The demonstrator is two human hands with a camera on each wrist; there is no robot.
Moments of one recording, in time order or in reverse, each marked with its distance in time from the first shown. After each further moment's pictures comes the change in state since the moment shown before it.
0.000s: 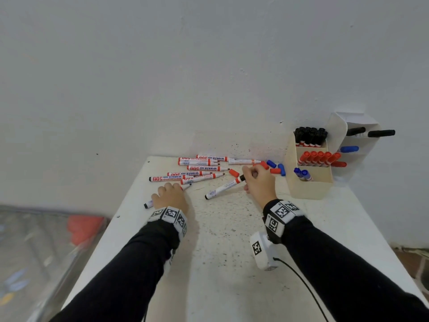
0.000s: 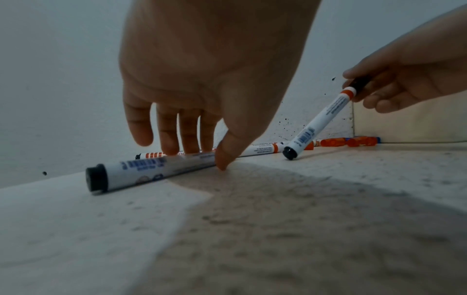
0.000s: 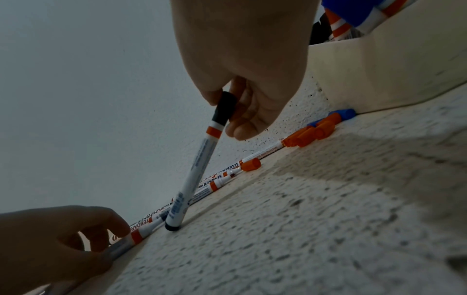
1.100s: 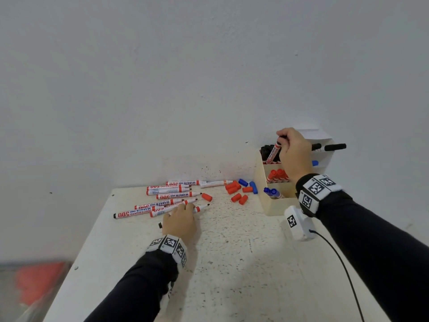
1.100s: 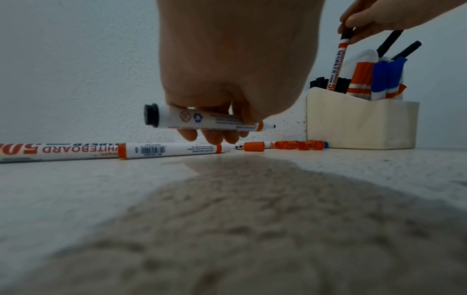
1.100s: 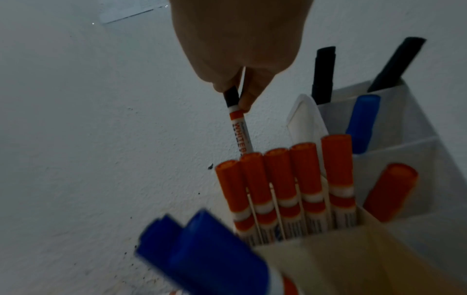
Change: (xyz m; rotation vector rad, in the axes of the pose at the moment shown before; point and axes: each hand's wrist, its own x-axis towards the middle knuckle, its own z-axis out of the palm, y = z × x) left_hand 0.007 0.068 -0.003 -0.187 0.037 0.457; right_hand 0.079 -0.036 -0.143 -0.389 0.467 -0.467
